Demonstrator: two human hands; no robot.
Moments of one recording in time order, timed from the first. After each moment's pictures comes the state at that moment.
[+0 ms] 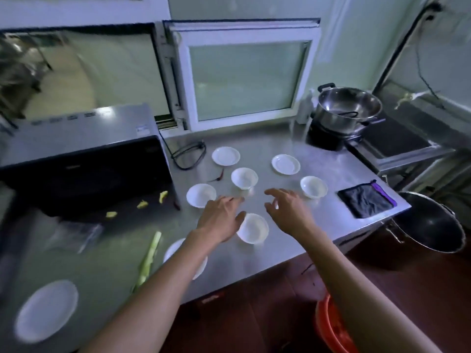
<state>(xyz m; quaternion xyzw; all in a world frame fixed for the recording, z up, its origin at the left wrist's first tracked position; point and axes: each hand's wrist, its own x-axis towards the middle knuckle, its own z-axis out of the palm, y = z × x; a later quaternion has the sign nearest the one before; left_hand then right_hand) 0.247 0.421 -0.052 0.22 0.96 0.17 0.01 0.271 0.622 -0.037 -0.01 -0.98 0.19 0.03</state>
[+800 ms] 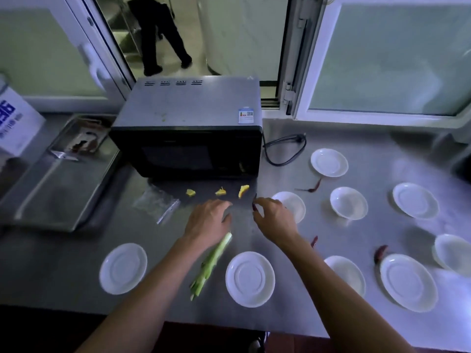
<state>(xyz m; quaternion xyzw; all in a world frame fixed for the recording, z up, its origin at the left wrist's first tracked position) 0.180 0.209 -0.117 -0.04 0.98 0.17 0.00 0.118 0.394 -0.127 0.18 -0.94 0.25 -0.11</state>
